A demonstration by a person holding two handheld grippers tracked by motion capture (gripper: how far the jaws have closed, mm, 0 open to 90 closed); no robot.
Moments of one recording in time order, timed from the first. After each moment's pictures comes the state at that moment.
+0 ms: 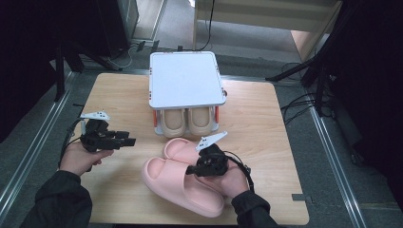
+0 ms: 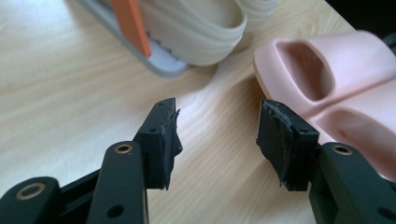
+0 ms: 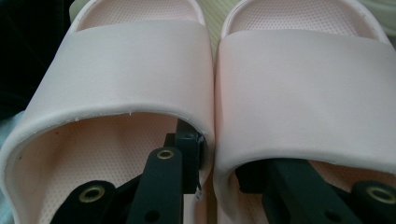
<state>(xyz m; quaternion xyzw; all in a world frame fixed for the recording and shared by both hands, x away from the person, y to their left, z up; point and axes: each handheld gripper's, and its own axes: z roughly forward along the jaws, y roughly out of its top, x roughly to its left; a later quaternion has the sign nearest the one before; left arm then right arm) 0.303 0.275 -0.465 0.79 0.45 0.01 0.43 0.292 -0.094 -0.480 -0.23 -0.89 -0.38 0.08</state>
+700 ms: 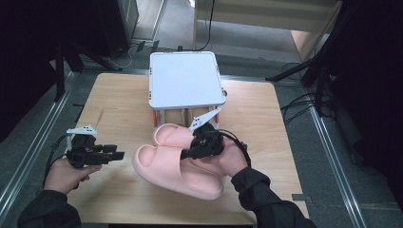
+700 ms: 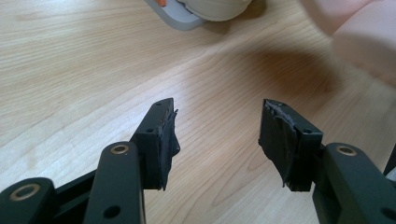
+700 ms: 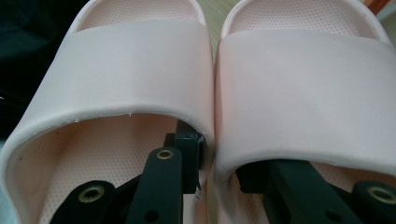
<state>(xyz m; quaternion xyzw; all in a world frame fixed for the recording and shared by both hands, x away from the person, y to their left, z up) 0.263 0.296 -0.476 0.78 0.48 0.02 0.41 0.325 -0.075 -0.427 -0.17 -0.90 -0.39 0.10</state>
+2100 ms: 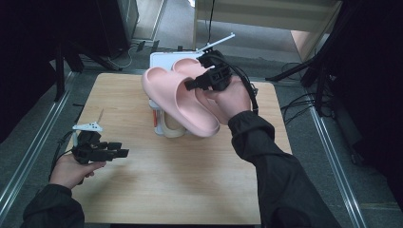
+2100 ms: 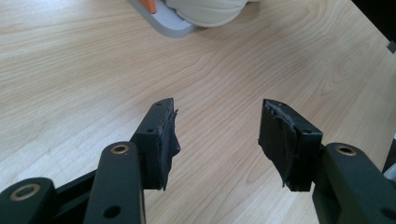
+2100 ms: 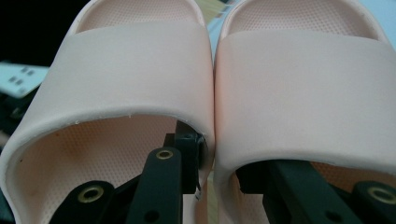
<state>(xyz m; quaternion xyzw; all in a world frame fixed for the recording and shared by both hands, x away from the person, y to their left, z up) 0.281 0.286 -0.478 0.79 0.46 0.01 0.41 0.420 -0.065 -0.290 -0.36 -0.85 -0.37 -0.04</state>
